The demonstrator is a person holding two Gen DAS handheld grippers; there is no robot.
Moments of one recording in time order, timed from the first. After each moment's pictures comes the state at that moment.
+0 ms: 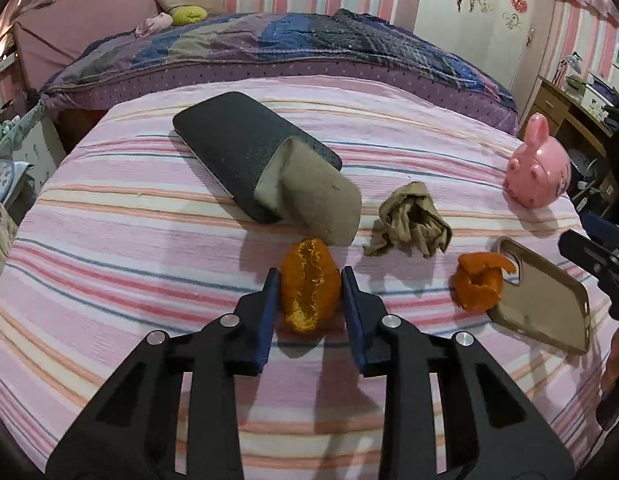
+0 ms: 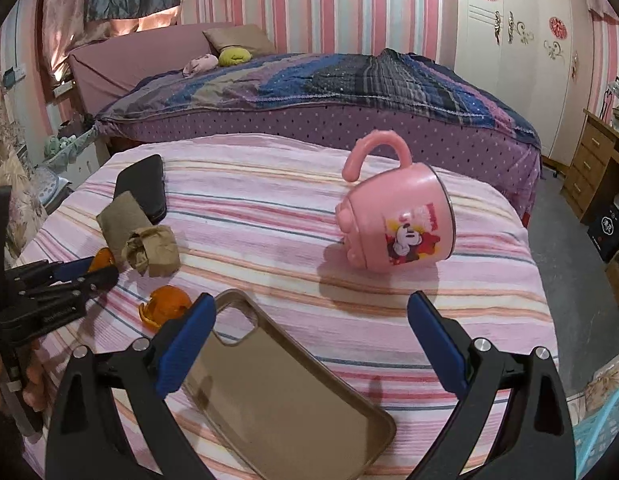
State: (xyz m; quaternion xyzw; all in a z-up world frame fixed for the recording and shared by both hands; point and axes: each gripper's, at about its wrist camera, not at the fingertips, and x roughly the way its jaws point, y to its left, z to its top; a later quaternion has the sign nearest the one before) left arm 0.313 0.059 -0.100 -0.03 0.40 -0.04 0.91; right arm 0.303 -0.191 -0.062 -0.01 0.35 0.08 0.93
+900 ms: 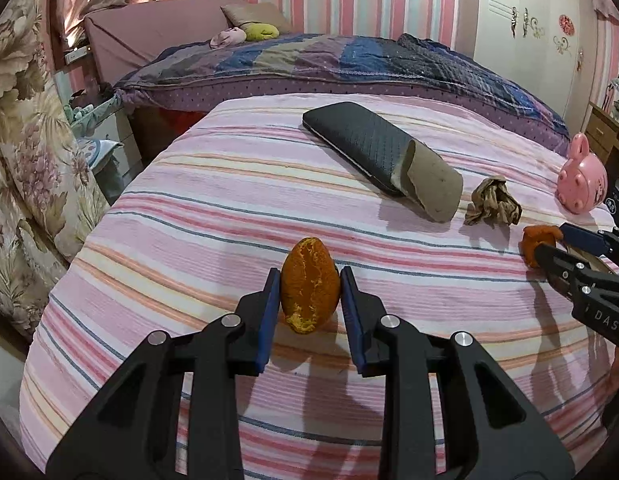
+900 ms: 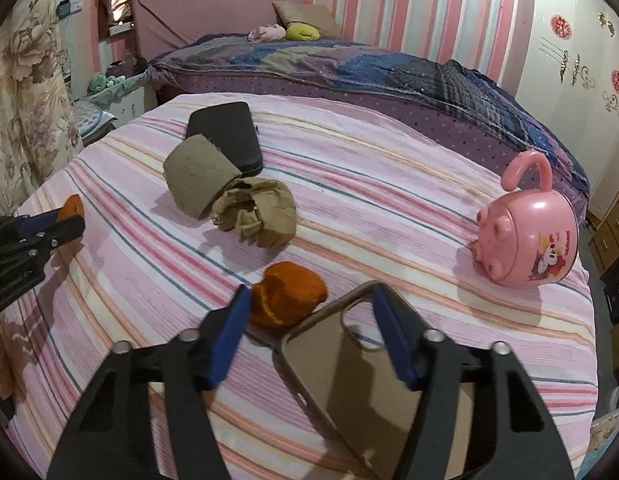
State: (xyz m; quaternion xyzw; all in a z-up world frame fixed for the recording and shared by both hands) left arm 0.260 0.117 -0.093 -0.03 0.37 0.08 0.93; right arm 0.302 -0.104 -0.087 -0.11 0.36 0.16 0.91
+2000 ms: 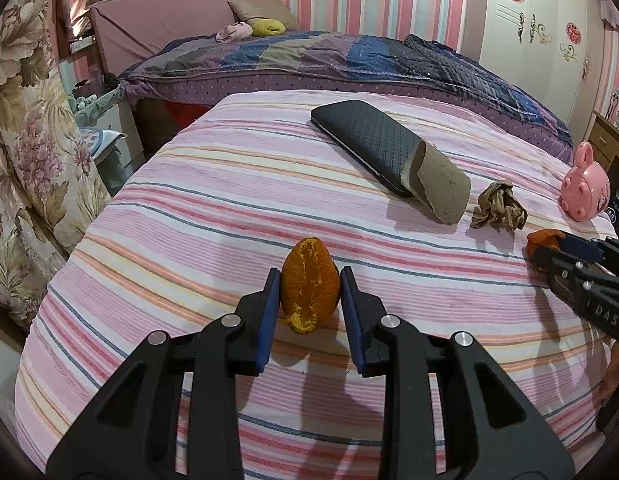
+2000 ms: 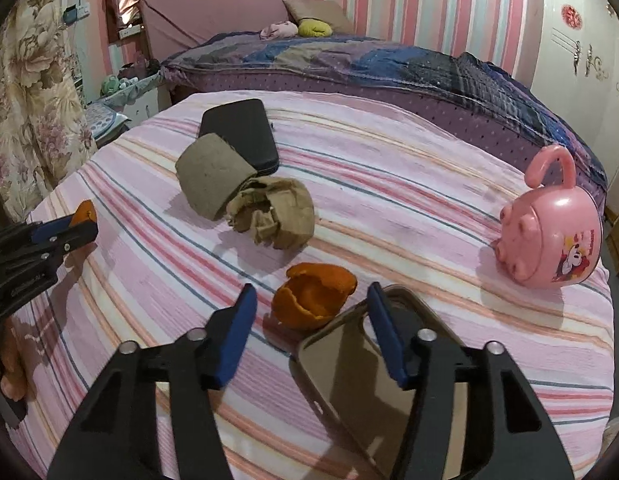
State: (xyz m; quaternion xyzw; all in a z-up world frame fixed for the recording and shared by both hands) left arm 0.259 0.123 -0.096 -0.04 0.37 0.08 0.92; right arm 0.319 -0.101 -0.090 -0.08 0.37 0.18 0.91
